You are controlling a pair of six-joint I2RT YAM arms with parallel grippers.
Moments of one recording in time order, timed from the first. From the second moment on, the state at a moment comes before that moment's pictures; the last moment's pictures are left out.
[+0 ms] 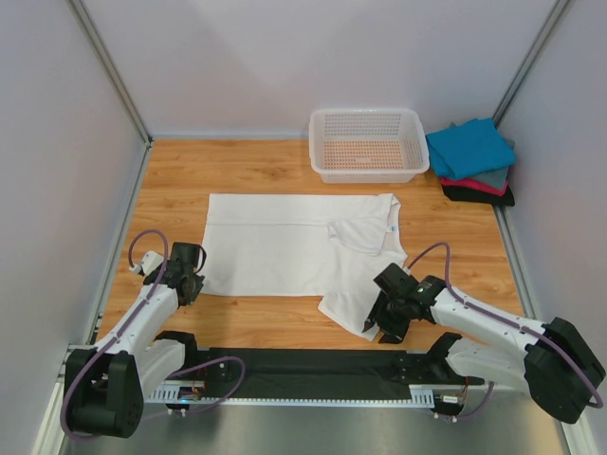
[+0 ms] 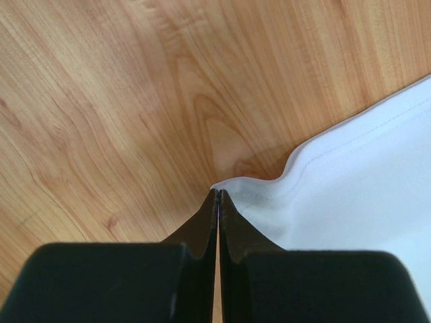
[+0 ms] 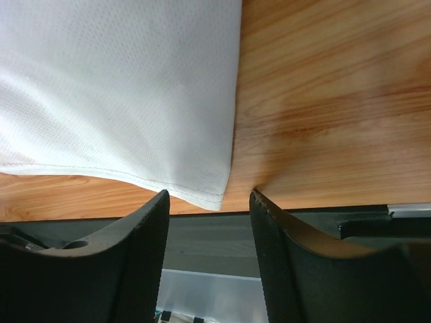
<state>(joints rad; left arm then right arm) -0.10 0.97 0.41 -0.59 -0.42 -1.17 0.76 1.04 0.45 -0.75 -0.12 1.30</state>
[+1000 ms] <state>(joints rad) -0.10 1.01 0.50 -0.64 -0.42 -1.13 0.68 1.06 0.64 -0.79 -0.06 1.22</state>
